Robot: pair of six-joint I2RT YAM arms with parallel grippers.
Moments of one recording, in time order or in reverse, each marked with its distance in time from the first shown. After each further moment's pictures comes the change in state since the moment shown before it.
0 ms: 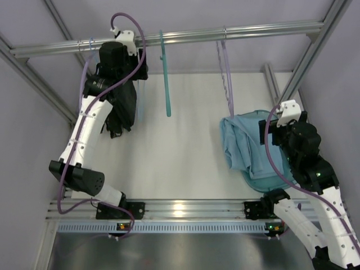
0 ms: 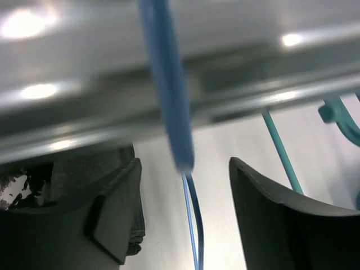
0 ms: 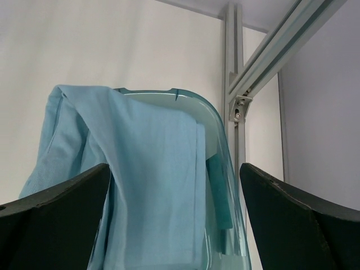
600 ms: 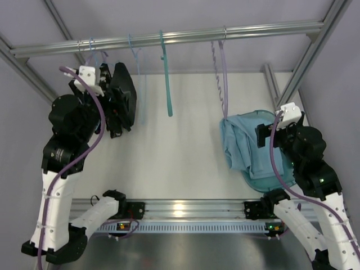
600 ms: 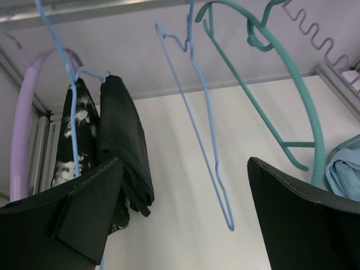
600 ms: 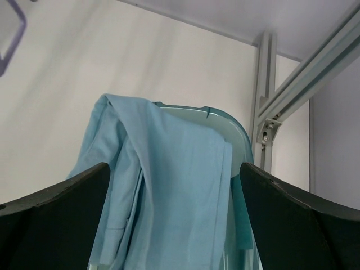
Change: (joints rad) left arm 0.001 -0.616 -0.361 0.003 0.055 0.021; right arm 0.000 -0.046 -0.003 0.020 -0.146 0.000
